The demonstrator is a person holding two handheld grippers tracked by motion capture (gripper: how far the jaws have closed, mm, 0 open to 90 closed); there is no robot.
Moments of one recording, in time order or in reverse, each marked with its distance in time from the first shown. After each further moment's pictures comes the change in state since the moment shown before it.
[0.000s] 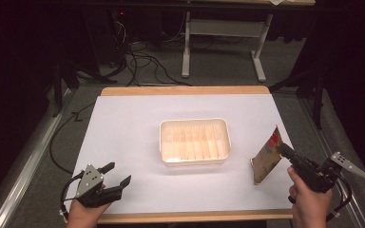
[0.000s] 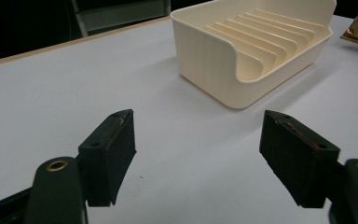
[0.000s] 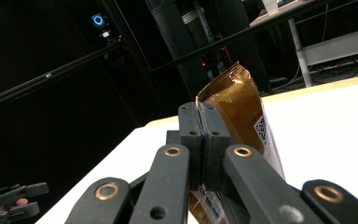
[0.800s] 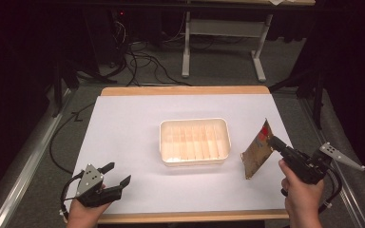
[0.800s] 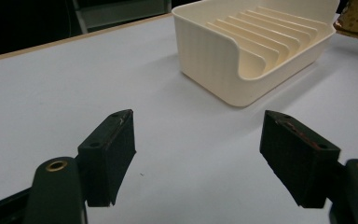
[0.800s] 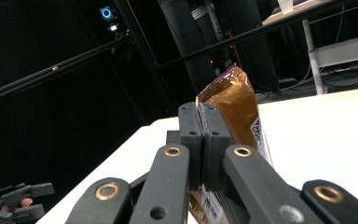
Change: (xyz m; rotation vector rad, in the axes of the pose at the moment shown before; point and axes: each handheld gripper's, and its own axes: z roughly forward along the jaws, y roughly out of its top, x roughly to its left) left arm 0.001 -0.001 0.001 0.009 0.000 -0.006; right arm 0.016 0.010 0.026 0.020 0.029 -0.040
